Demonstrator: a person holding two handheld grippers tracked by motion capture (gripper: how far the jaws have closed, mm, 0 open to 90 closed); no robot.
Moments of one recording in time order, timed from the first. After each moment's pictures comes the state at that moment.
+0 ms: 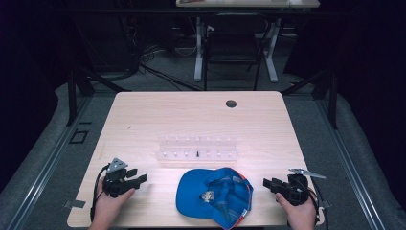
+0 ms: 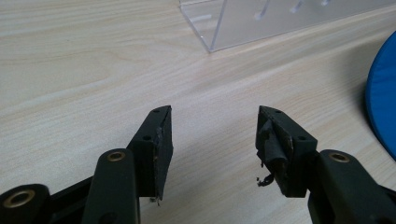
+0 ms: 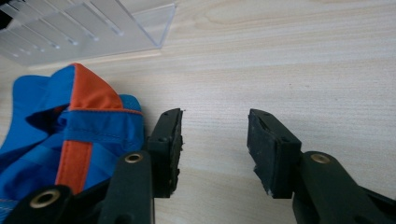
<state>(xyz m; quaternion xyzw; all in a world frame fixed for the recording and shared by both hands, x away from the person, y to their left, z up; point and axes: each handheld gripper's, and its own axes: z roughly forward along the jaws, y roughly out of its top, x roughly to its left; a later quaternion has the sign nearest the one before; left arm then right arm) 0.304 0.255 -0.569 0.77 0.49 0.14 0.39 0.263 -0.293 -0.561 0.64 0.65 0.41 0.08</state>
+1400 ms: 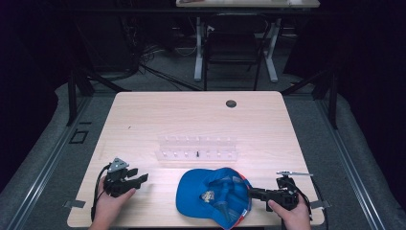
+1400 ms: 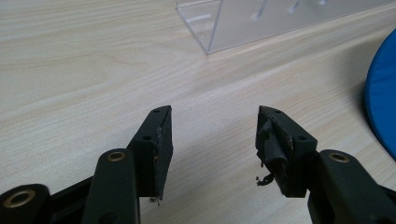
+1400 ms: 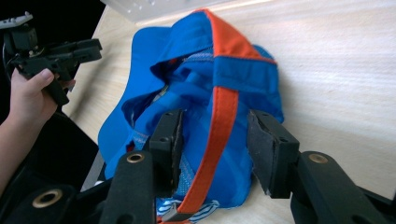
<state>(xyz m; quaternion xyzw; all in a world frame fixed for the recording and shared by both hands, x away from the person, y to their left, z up) 0.305 0.253 -0.567 0.78 0.48 0.14 0.38 0.253 -0.262 -0.548 0.58 0.68 0.45 -0.09</state>
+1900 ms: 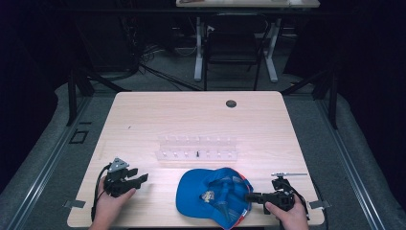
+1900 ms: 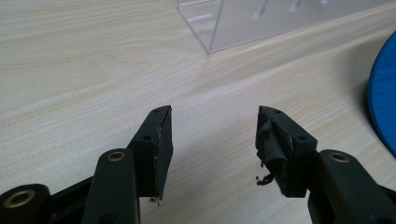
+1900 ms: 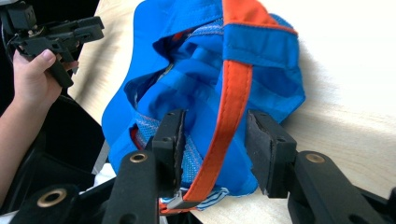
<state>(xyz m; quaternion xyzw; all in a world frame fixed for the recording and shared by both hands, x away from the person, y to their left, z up) 0.305 0.252 -0.568 0.78 0.48 0.14 0.38 0.255 -0.256 -0.556 0.57 0.69 0.42 -0.14</state>
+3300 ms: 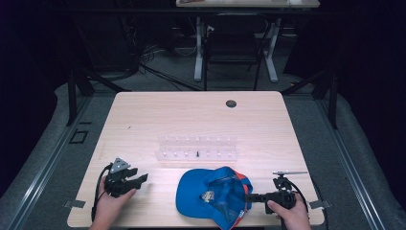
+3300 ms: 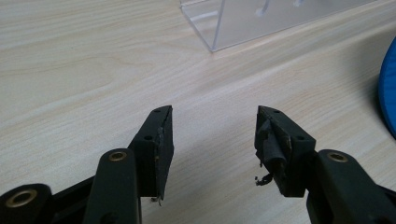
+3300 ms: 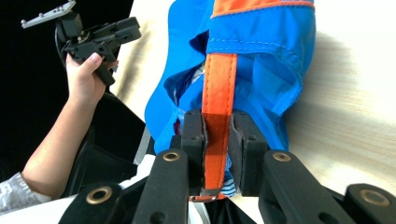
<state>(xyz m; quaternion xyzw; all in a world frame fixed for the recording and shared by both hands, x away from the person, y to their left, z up) 0.304 0.250 -0.568 0.78 0.47 0.16 0.37 0.257 -0.257 -0.547 0.56 0.67 0.44 -0.21</state>
